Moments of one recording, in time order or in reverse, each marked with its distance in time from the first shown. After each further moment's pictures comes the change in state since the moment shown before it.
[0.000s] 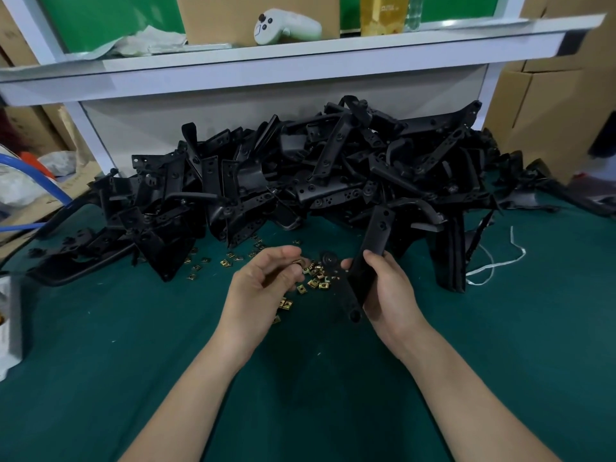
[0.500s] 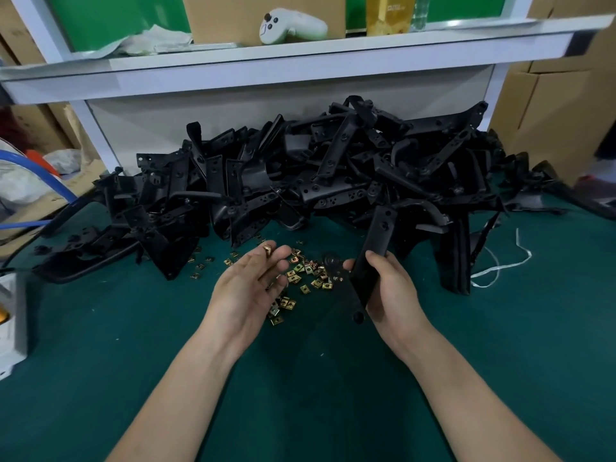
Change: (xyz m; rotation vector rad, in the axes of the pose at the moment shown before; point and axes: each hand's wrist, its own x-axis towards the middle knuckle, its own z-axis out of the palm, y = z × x) left_hand 0.011 0.002 -0.016 -0.596 0.079 -0.272; right_hand -0.001 -0.001 0.001 -0.014 -0.011 0.006
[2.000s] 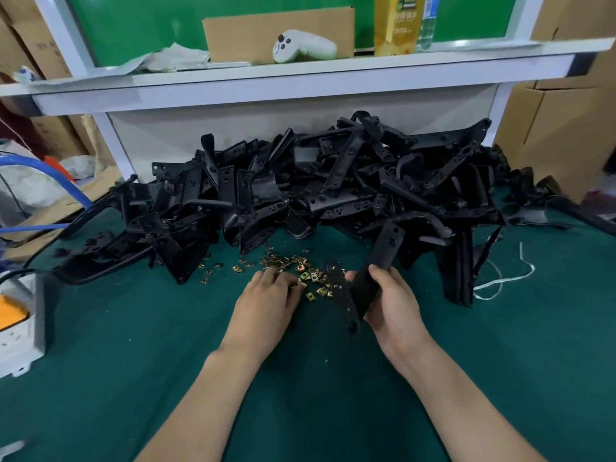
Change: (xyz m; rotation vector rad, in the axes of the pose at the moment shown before) left_hand 0.009 -0.025 -0.011 1.798 0.039 0.475; right_hand -0.007 0.003 0.003 0.010 0.042 0.009
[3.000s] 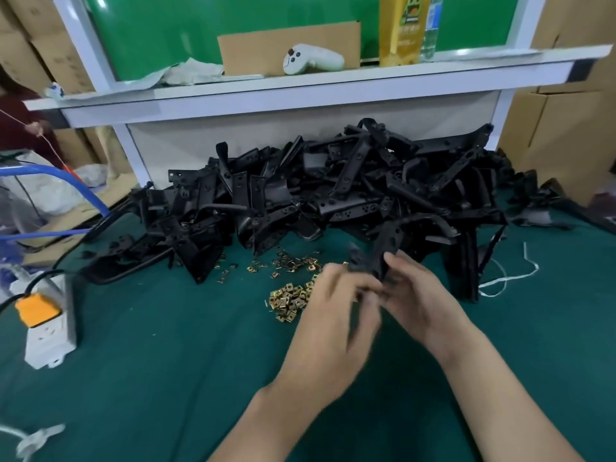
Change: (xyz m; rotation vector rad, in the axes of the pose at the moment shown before) left_hand -0.056 0.086 -0.045 -0.654 0.145 0.318; right_hand -0.010 -0.035 -0.012 0.072 -0.263 0.084
